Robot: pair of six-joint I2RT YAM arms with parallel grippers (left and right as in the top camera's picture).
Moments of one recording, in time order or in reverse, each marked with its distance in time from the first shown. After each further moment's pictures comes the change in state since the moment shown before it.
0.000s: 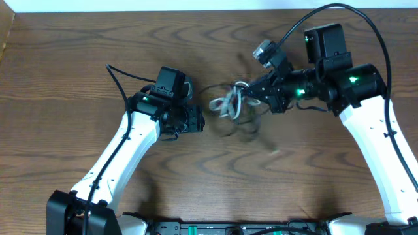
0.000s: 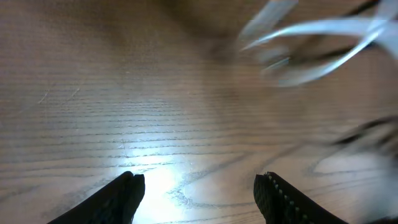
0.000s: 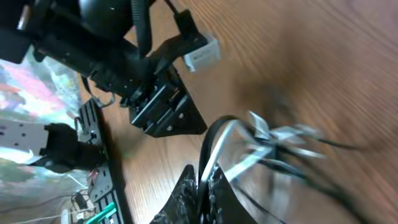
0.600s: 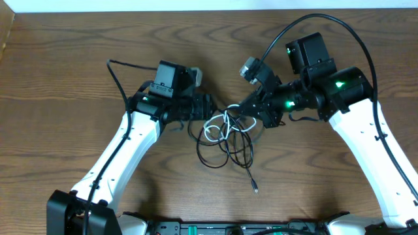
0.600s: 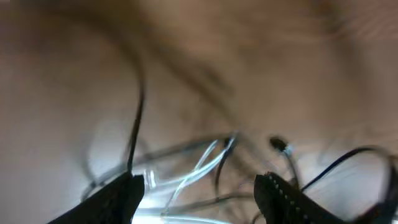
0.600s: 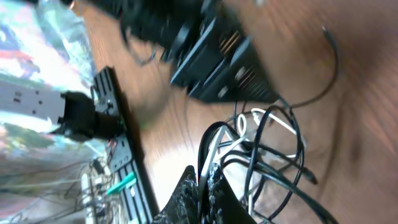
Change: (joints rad) left arm 0.000 0.000 -0.001 0.236 0.138 0.040; right arm 0.093 0.001 -0.002 -0.143 0.029 -0.053
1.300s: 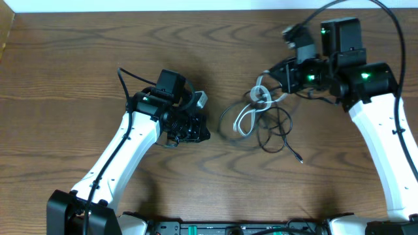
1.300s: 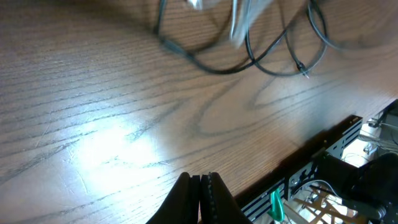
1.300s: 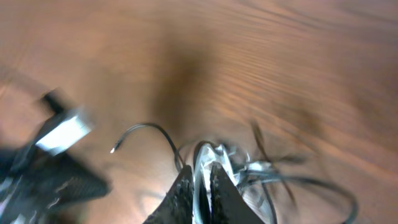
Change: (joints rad) left arm 0.000 0.001 -0.003 -0.324 0.172 0.126; right arm -0.185 0.000 -0.003 0.200 0.370 0.442
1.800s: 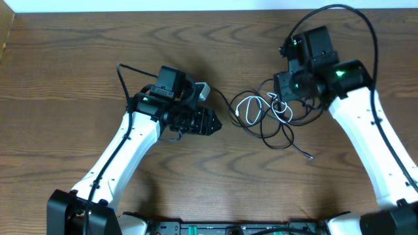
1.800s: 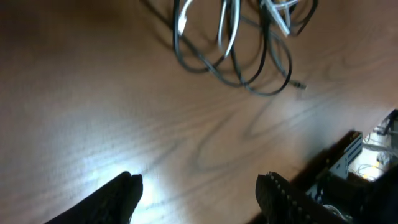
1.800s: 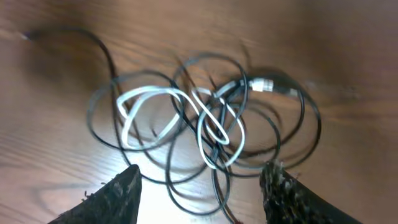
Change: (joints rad) left arm 0.000 0.000 -0.006 0.161 0.000 0.021; right arm 0.112 0.080 -0.008 -0.135 0.409 -0.011
